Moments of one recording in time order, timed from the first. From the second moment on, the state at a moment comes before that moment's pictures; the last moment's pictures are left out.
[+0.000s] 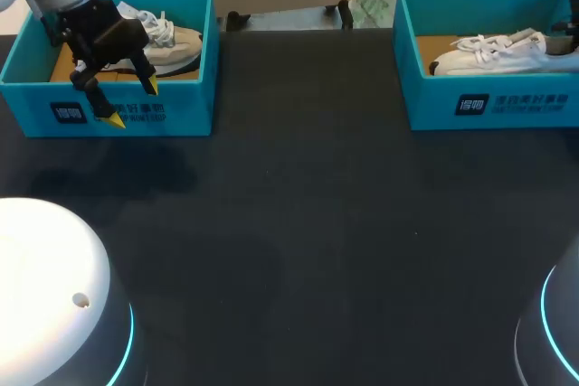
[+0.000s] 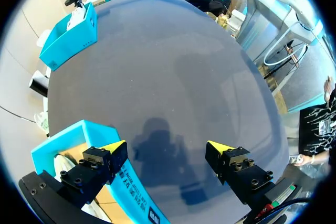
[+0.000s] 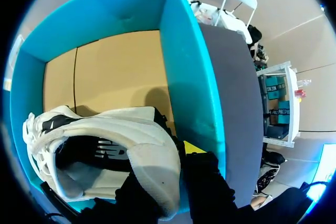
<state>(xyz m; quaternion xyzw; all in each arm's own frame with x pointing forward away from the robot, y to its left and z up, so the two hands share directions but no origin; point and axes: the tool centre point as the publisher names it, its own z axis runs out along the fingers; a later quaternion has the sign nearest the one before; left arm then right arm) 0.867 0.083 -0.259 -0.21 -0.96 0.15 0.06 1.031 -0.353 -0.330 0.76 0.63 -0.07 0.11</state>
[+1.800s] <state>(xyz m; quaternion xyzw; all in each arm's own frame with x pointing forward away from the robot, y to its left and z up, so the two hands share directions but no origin) 0.867 0.083 -0.259 -0.21 -0.96 0.15 0.06 1.030 -0.331 -0.385 0.76 0.65 -0.08 0.07</state>
